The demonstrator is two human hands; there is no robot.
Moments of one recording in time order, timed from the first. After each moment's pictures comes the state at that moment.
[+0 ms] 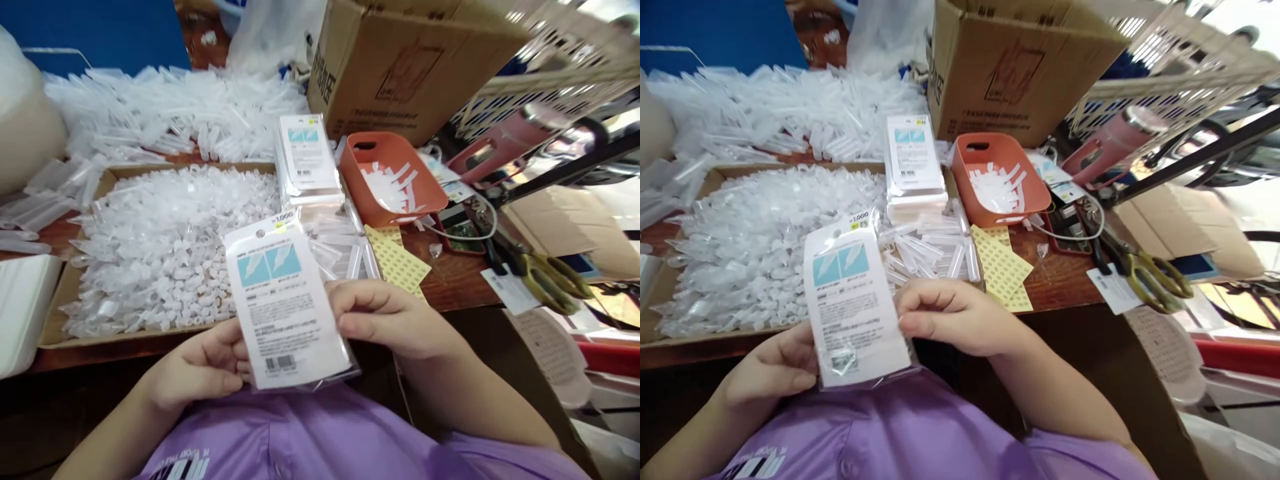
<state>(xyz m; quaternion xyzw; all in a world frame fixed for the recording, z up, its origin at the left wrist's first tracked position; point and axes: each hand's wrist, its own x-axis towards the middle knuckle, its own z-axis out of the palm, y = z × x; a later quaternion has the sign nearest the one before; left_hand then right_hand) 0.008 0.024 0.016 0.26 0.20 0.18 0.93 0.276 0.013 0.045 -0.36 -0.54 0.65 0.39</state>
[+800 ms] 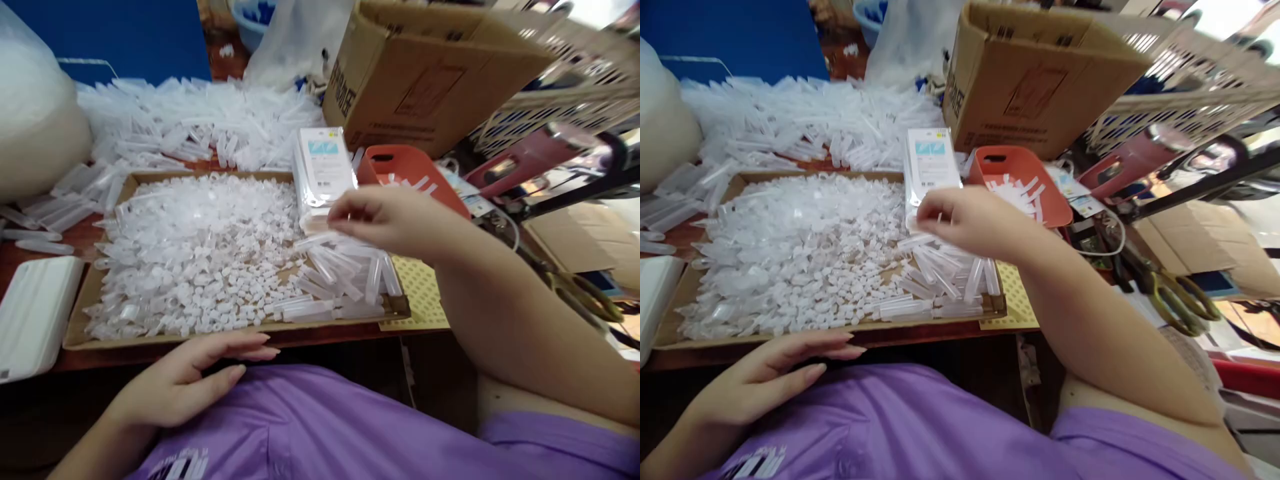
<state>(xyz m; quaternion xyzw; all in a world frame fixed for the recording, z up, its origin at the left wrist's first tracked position) -0.034 0.034 0.019 0.58 0.34 0.18 0.72 0.278 0.111 0.093 -0.61 -0.72 0.27 0.21</state>
